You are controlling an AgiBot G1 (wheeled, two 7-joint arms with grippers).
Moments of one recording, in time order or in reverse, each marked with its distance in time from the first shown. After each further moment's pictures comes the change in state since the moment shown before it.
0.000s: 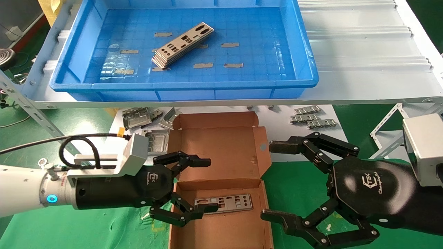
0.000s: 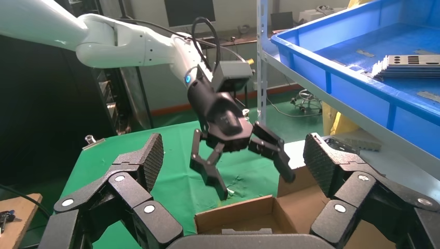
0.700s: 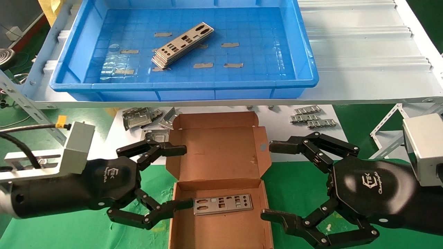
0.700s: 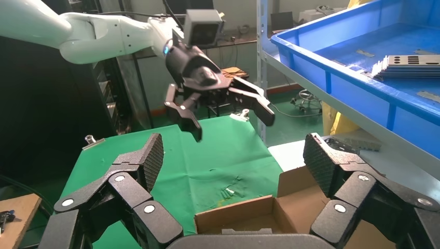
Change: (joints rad) left arm 0.145 -0.192 -0.179 -0.357 -0.094 -0.036 -0.163; right arm 0.000 0.000 0.000 0.000 0.000 0.000 0.000
